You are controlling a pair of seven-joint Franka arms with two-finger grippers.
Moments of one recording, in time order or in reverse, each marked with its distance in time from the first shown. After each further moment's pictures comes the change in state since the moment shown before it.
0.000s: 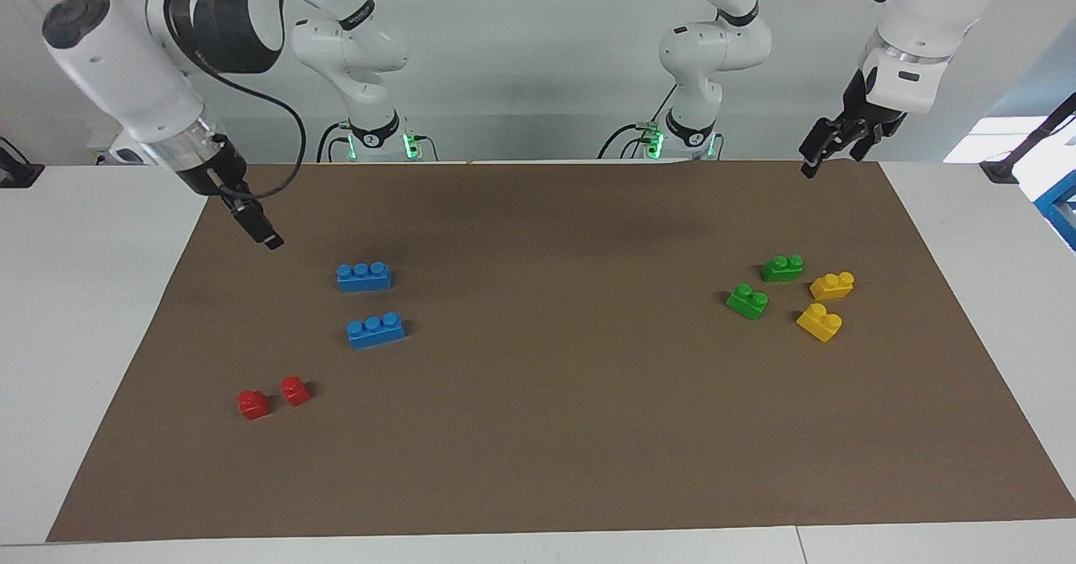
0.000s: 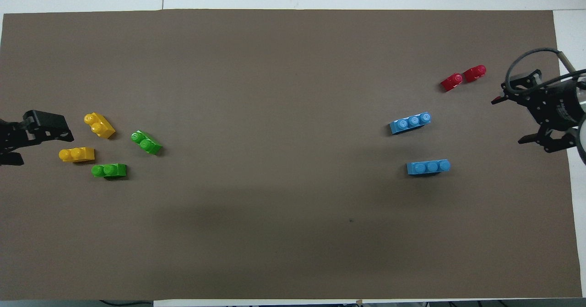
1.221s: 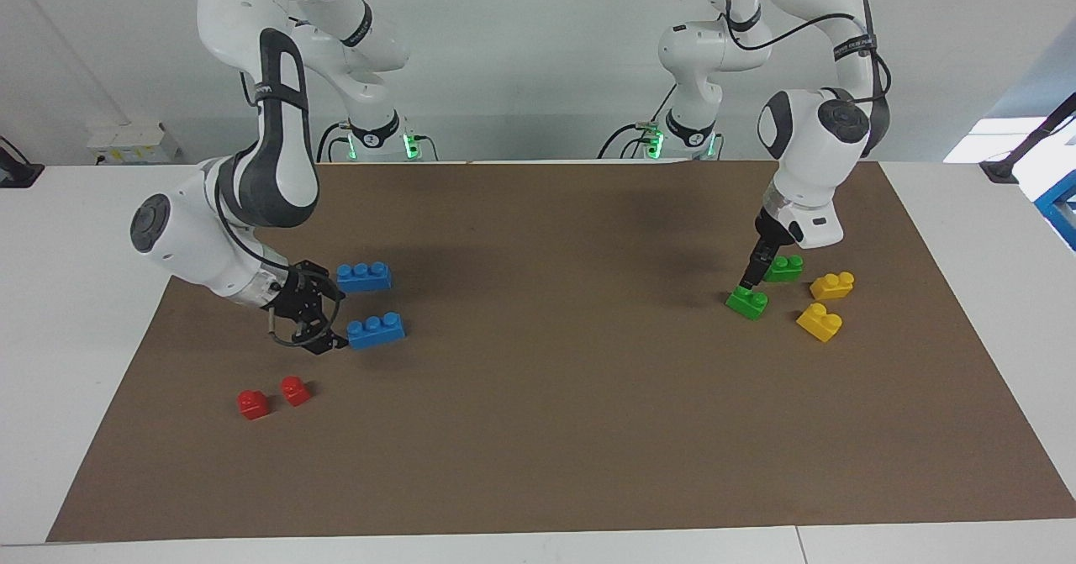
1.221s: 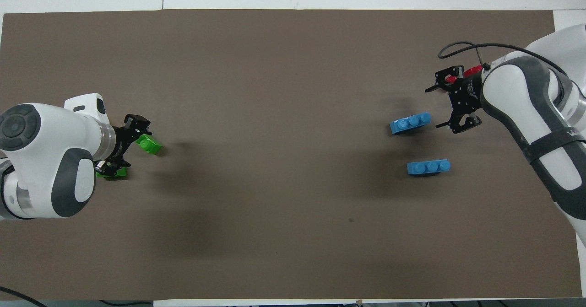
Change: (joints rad) left arm -0.073 0.219 0.007 -0.387 -0.006 0.608 -0.524; right arm 0.047 0.338 0.003 0.044 0.234 0.198 0.184
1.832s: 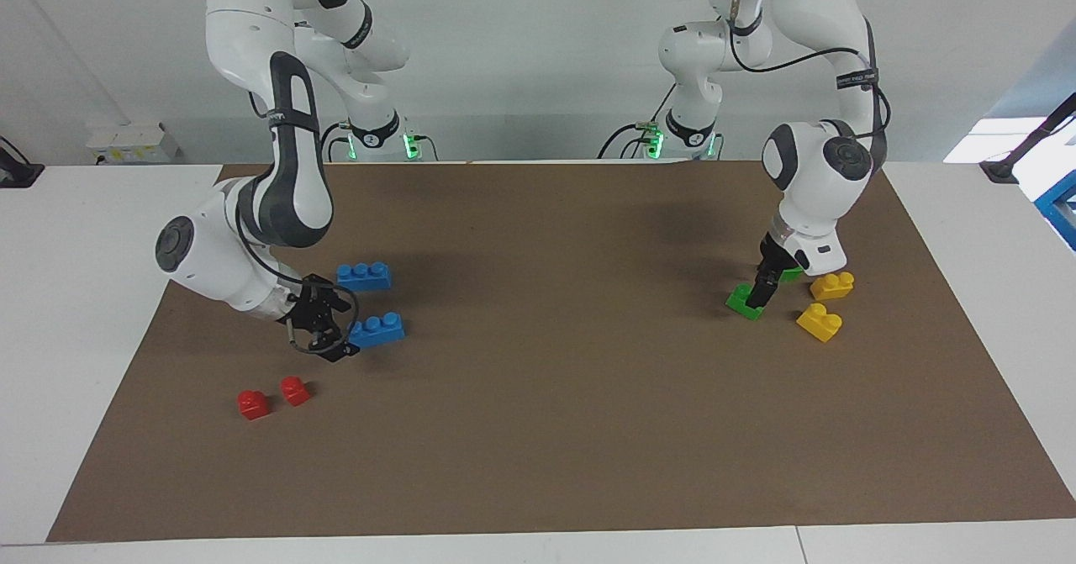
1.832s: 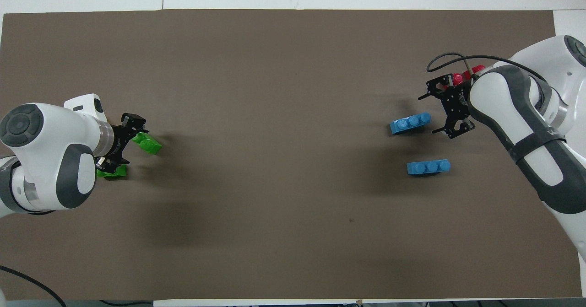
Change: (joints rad) left arm 0.035 0.077 0.011 0.000 0.000 0.089 -0.002; right arm 0.002 0.019 -0.003 -0.059 0.000 0.062 -0.147
